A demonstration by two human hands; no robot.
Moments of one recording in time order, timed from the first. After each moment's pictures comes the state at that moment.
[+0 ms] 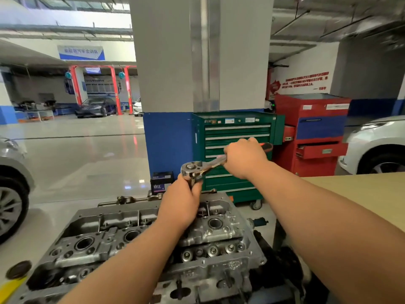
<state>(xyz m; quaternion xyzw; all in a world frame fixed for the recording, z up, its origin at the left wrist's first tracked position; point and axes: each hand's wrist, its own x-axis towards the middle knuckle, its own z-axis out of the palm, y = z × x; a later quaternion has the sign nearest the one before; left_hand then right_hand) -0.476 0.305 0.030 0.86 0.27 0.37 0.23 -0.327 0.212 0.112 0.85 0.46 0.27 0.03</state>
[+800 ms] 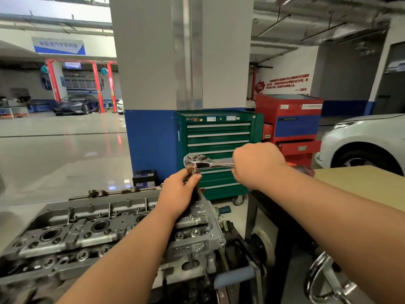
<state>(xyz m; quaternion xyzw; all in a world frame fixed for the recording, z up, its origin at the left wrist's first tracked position) -0.437 0.268 0.019 0.83 0.17 0.37 0.37 -0.359 0.100 0.119 0.87 0.39 0.29 0.11</state>
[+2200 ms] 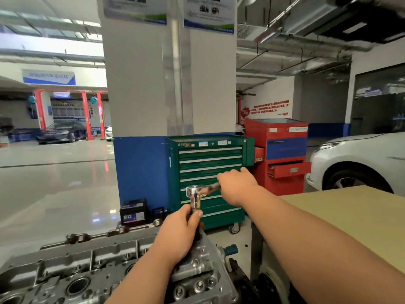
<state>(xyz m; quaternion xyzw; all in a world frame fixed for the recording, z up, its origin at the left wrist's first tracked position) -0.428 0.281 0.013 0.89 0.14 0.31 0.31 -0.277 0.180 0.094 0.89 0.40 0.20 0.07</state>
